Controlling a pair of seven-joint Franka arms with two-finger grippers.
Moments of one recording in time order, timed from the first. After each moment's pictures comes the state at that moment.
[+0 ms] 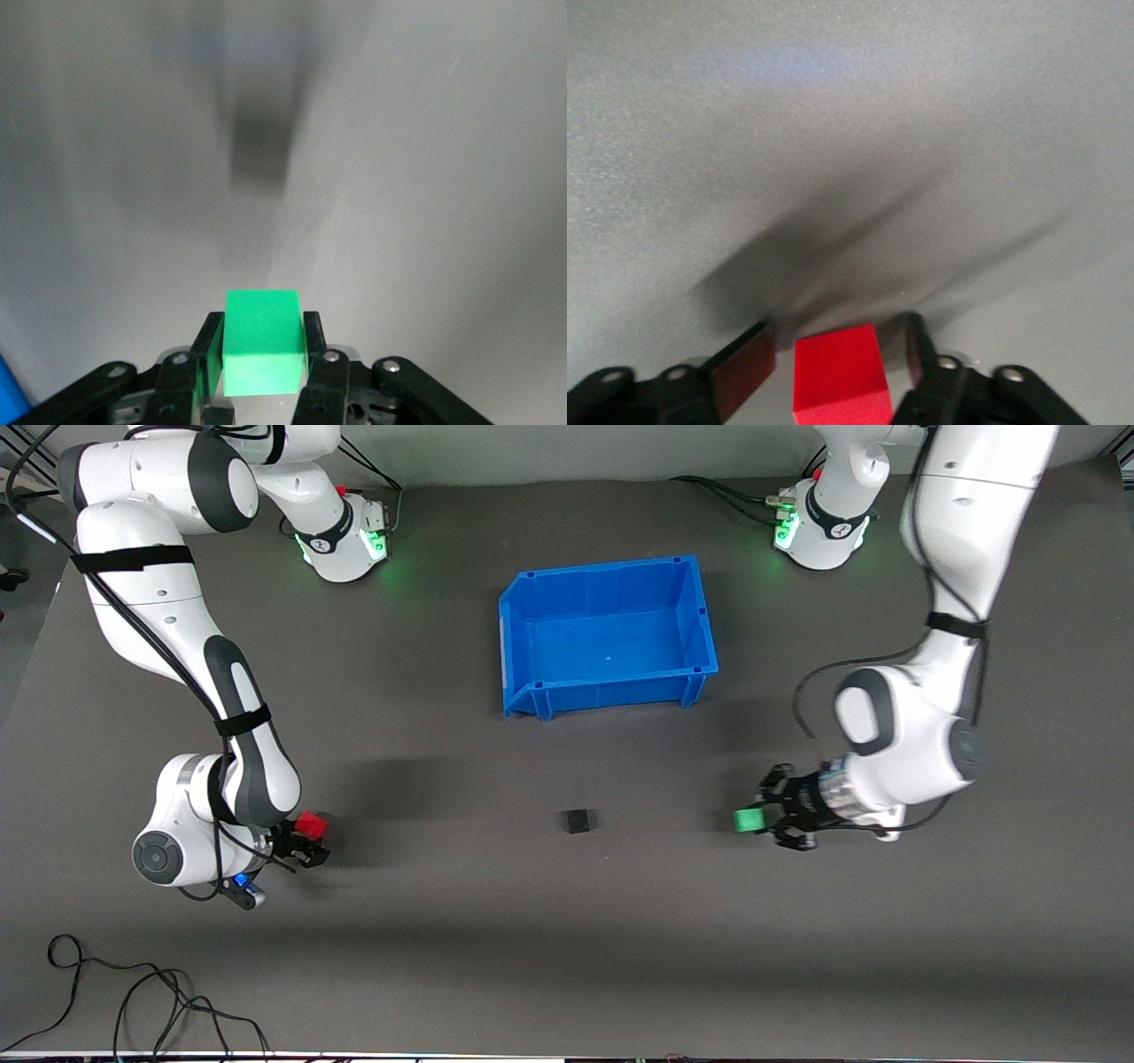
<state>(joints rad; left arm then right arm) -0.26 0.51 -0.04 -1.86 -0.63 2.46 -1.62 0.07 0.81 -0.10 -1.51 0.11 2.04 0.56</state>
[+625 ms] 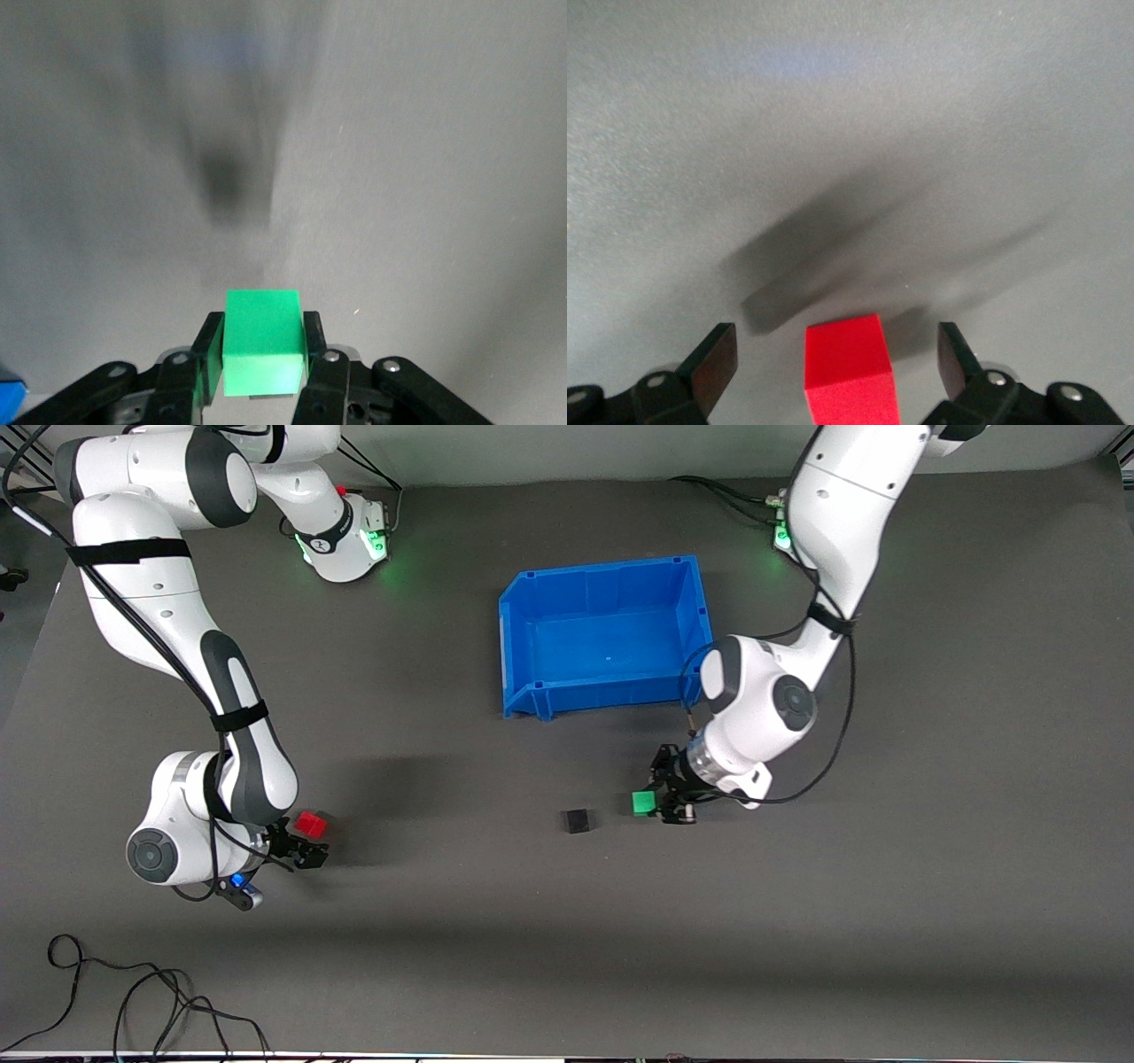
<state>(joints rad) -0.52 0.58 -0.04 -1.84 -0.69 2.71 -1.68 0.08 0.79 -0.10 -1.52 0.11 2.04 0.53</state>
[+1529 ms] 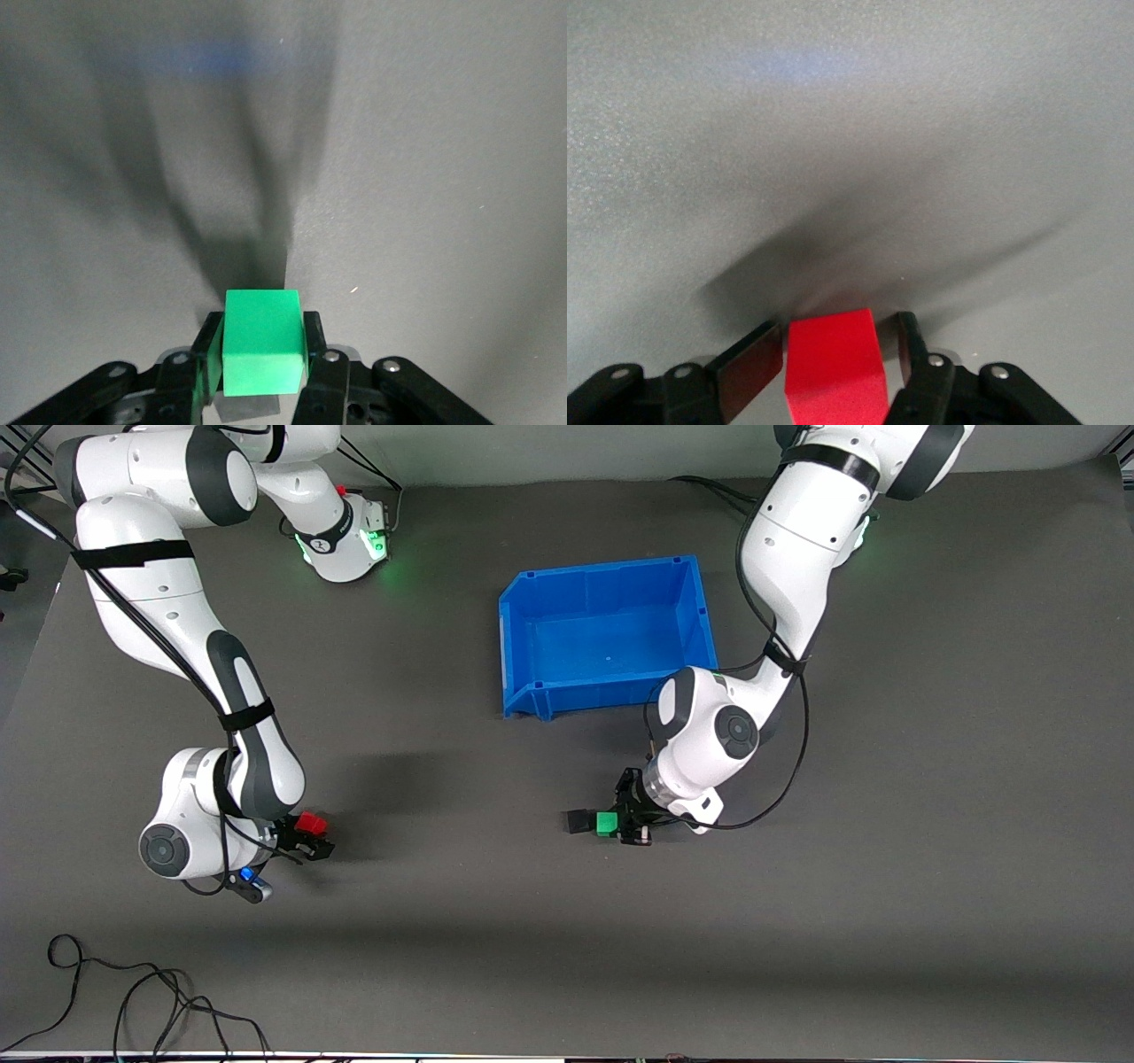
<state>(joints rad) -0.57 0.79 -0.04 -1.61 -0.64 2.71 -1.67 0.08 0.79 -0.10 -1.56 0.11 2.06 0.52</state>
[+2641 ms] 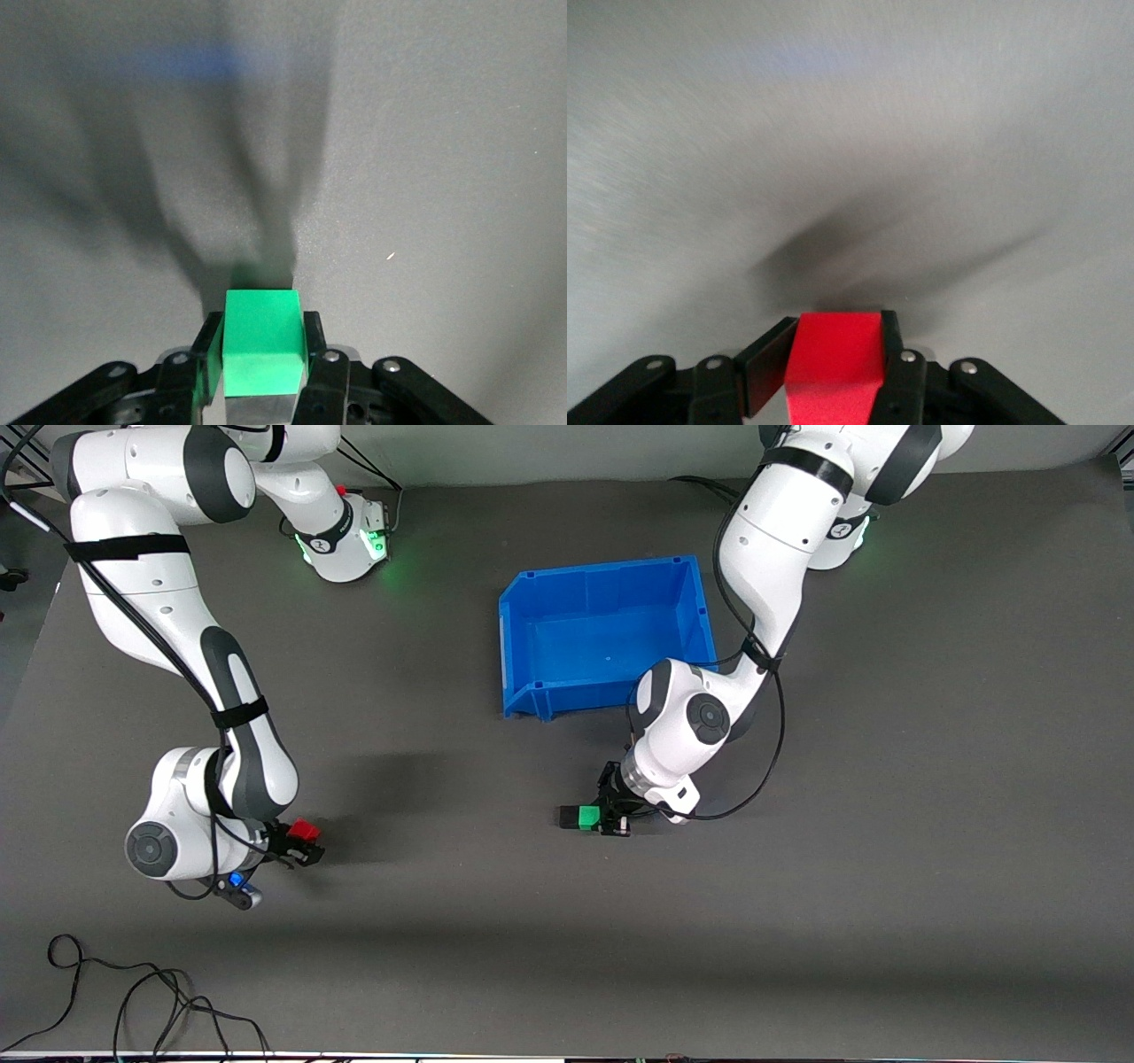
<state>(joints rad) -0.63 0.82 -0.04 -1.60 -0.64 2.80 -1.69 0.08 0.77 -0.10 -1.52 0.10 2.08 0.51</state>
